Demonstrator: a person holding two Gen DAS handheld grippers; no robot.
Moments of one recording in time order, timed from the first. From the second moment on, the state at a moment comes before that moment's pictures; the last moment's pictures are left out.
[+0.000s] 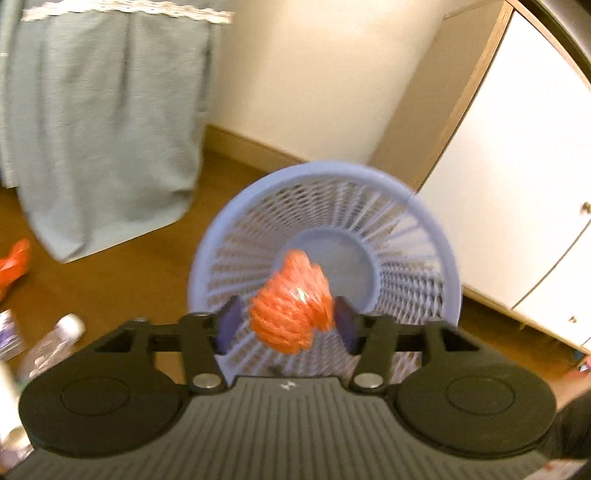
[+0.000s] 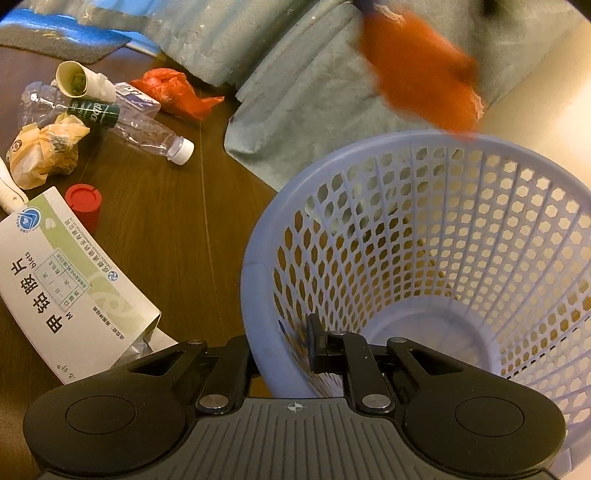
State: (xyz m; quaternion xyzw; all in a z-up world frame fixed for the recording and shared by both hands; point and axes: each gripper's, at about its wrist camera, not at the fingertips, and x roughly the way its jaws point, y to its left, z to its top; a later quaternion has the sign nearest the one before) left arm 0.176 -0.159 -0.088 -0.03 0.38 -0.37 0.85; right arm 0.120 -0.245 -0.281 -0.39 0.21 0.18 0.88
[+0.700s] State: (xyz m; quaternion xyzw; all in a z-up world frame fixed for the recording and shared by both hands) left arm 0.085 0.041 -0.187 0.06 0.48 -0.13 0.87; right arm 0.131 -0.245 -0.272 -0.37 0.23 0.19 0.88
